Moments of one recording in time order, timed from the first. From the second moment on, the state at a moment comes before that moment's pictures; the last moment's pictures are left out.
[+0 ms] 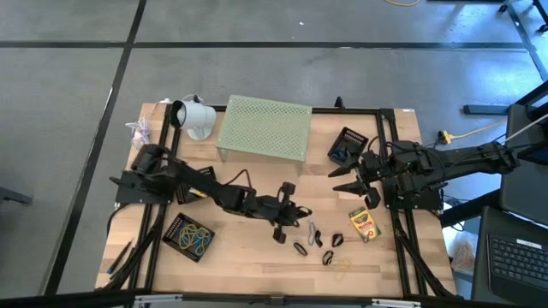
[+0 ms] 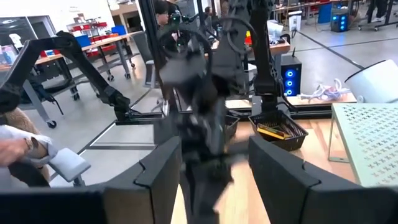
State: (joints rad) left arm -0.30 1.89 1.22 0.29 -0.32 0.30; right arm 0.15 0.75 0.63 0.04 -0.15 0.17
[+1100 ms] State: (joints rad) left arm -0.49 1.64 1.22 0.23 -0.73 0.32; right arm 0.15 0.75 0.63 0.04 -0.15 0.17
